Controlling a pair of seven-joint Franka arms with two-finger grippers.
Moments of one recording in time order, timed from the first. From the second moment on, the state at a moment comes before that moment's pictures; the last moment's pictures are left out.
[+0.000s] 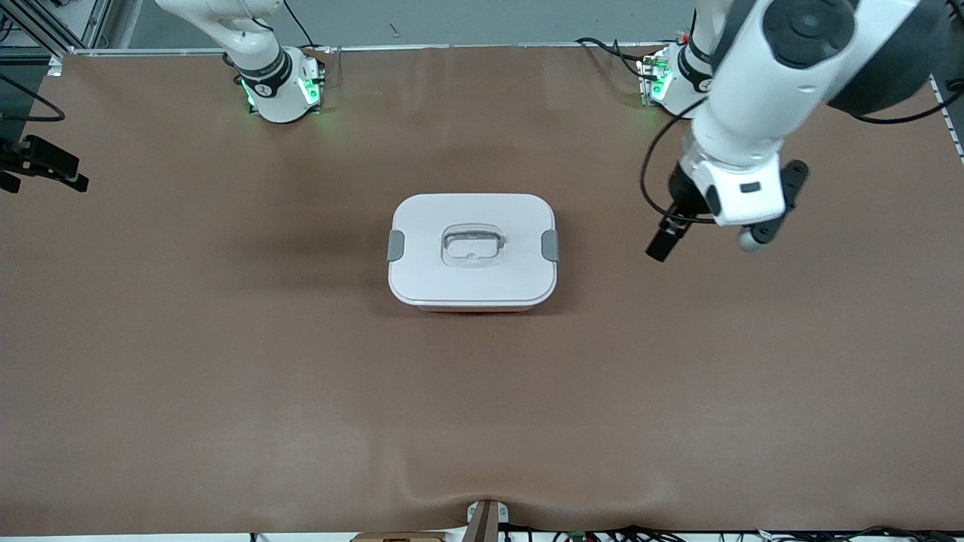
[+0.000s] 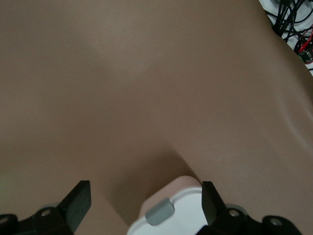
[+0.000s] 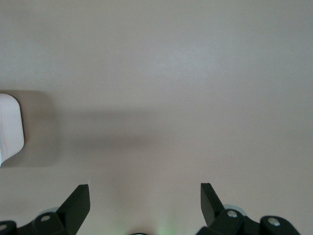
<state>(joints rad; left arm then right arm) -0.31 0.15 -0.11 -1.54 0.06 1.74 -1.30 -0.06 -0.03 -0.05 -1.57 -0.01 1.48 -0.12</state>
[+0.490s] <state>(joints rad) -0.15 0.15 -0.11 -1.50 0.05 1.66 -0.79 -0.06 -0.03 -0.05 -1.58 -0.01 1.48 -0.12</state>
